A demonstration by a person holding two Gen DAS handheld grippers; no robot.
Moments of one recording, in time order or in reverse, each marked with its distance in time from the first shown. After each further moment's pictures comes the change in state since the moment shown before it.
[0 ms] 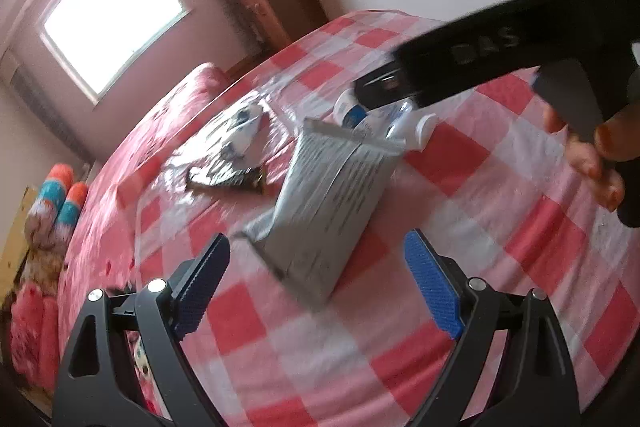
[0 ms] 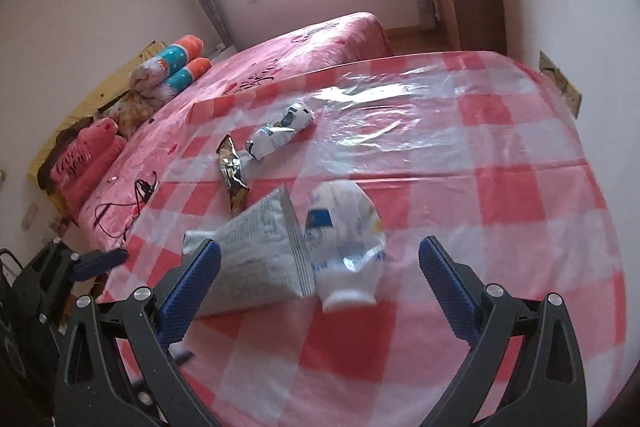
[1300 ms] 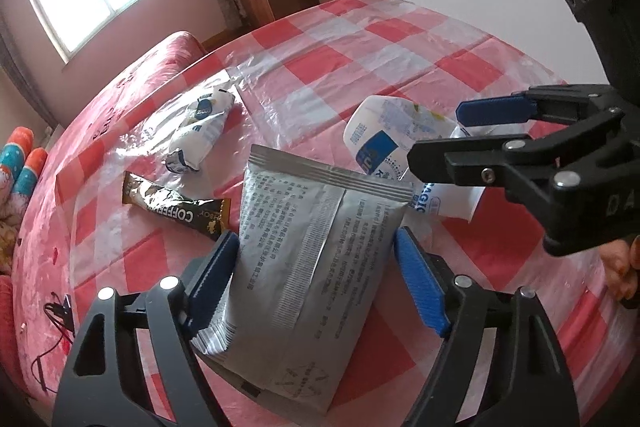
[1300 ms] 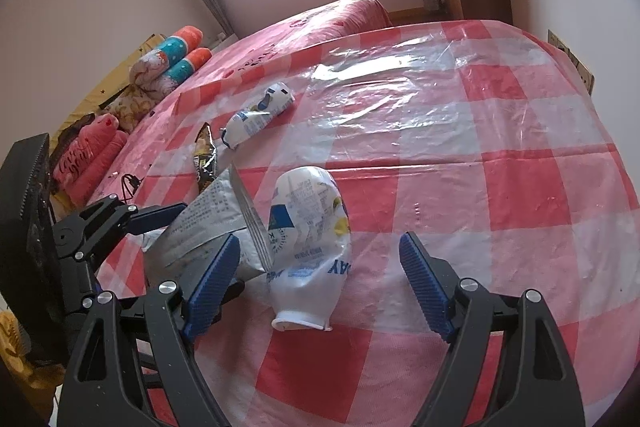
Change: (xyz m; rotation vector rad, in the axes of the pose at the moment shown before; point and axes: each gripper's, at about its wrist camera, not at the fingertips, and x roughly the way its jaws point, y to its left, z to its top) left arm 0.083 0.022 0.032 -0.141 0.061 -0.149; right arm 0.032 -0.031 -0.002 0.014 0.055 0.022
